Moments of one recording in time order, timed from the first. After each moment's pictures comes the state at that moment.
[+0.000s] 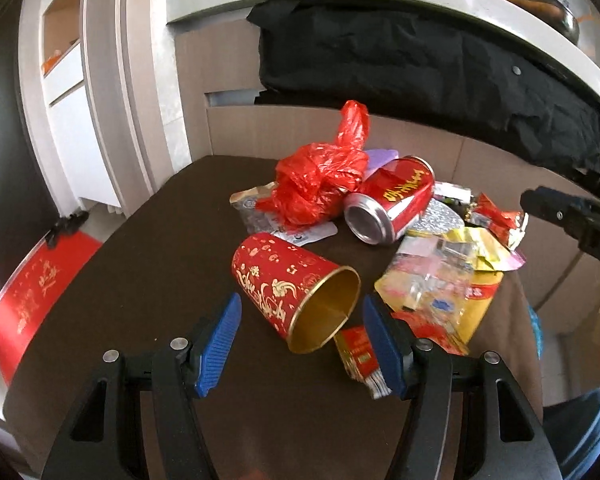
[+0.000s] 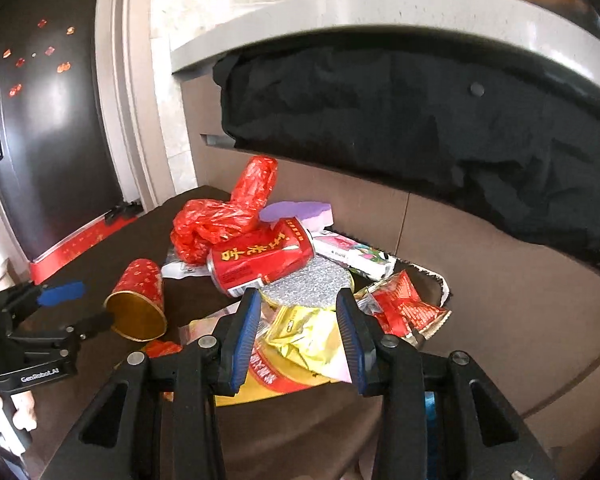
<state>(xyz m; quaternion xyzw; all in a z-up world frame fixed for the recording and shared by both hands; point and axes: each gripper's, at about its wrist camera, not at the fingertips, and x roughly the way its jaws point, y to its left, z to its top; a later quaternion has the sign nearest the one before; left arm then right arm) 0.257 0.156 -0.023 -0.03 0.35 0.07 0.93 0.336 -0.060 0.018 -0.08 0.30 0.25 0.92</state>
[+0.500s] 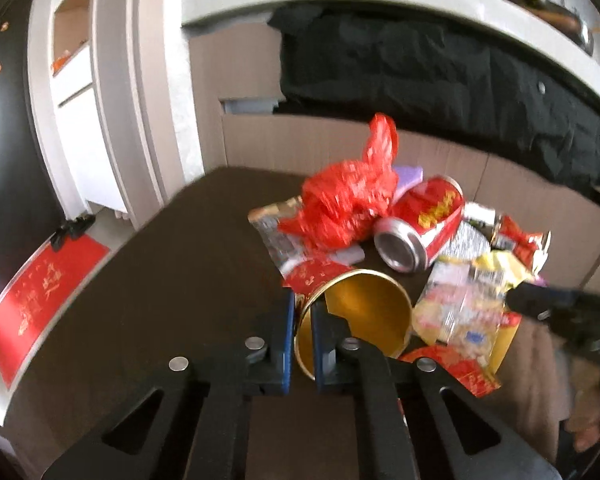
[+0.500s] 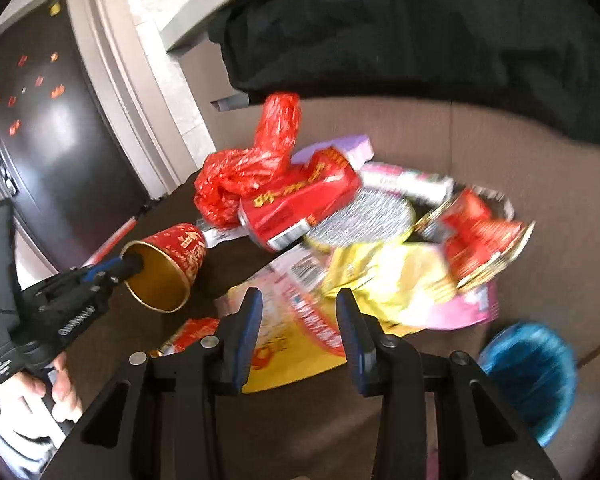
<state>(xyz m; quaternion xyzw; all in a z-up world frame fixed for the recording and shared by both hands) 0.268 0.183 -0.014 -0.04 0.32 0.09 0.94 0.342 -0.038 -0.035 0.01 0.39 0.29 0.87</state>
